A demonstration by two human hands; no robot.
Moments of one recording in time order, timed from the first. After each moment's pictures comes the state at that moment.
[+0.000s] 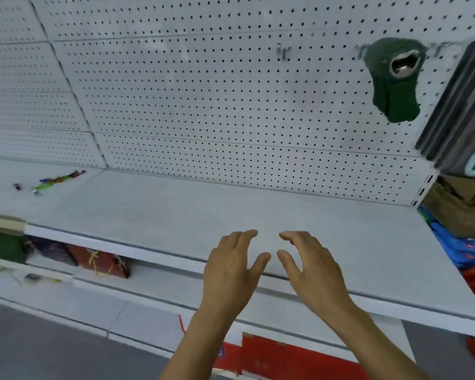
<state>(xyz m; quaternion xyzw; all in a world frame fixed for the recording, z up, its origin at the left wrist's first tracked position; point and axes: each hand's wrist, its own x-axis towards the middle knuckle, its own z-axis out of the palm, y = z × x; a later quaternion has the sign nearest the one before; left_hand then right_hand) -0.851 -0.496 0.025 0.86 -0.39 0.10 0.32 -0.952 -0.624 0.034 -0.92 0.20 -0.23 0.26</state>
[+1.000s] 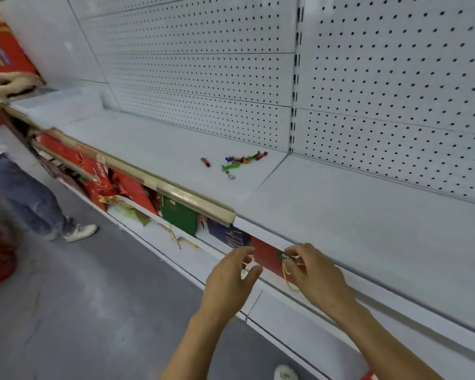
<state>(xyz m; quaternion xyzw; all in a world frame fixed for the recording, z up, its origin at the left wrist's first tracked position) -0.465 -0.073 -0.030 0.93 -0.19 -0.02 0.31 -0.506 -0.254 -0.032 -0.94 0.08 -0.05 0.32</state>
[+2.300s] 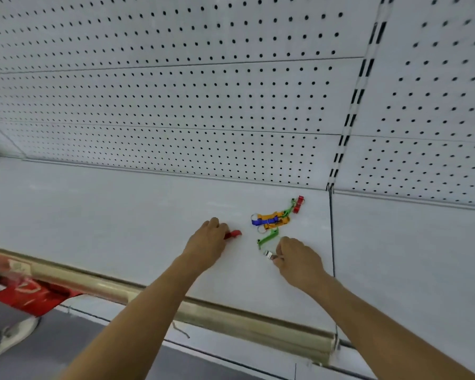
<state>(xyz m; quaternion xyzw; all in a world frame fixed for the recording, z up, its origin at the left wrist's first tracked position) 0.027 -0.021 -0.051 0.91 -0.41 -0.08 0.02 -0.133 -0.171 -0.052 -0.94 0.25 0.07 0.21</state>
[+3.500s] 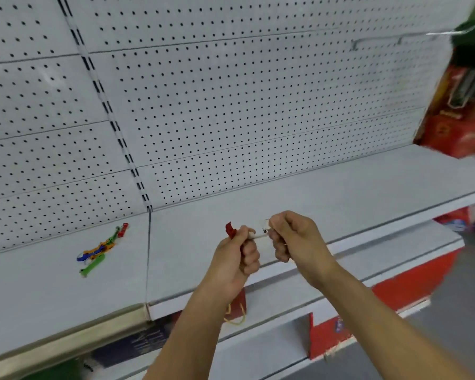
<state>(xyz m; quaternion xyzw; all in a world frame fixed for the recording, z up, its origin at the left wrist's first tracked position) -0.405 -0.178 0.045 0.48 -0.18 -0.58 0.63 -0.537 -0.224 0.075 -0.59 0.36 -0.39 0.61</state>
